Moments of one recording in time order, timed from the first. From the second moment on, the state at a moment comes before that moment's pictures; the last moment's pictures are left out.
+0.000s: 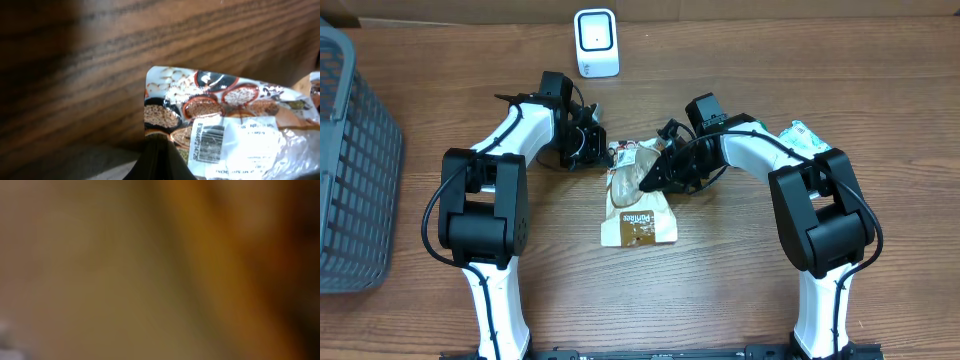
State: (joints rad) left arm -0.15 2.21 1.53 -0.78 0.57 -0.16; right arm 0.37 2.15 1.38 -0.64 -0.86 0.28
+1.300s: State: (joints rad) left arm 0.37 1.59 1.56 -1.13 0.33 -0.12; right arm 0.39 1.57 1.45 -0.74 -0.93 0.23
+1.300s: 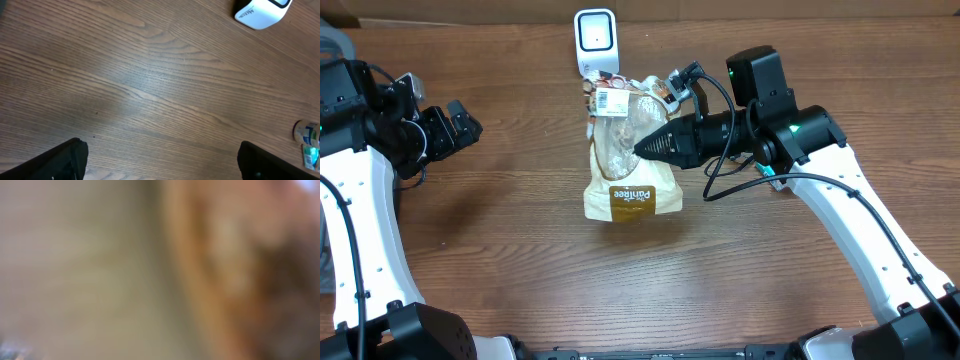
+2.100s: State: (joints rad) left arm 0.37 1.59 1.56 -1.13 0.33 -0.12; right arm 0.63 2.21 2.02 -0.20 0.54 -0.50
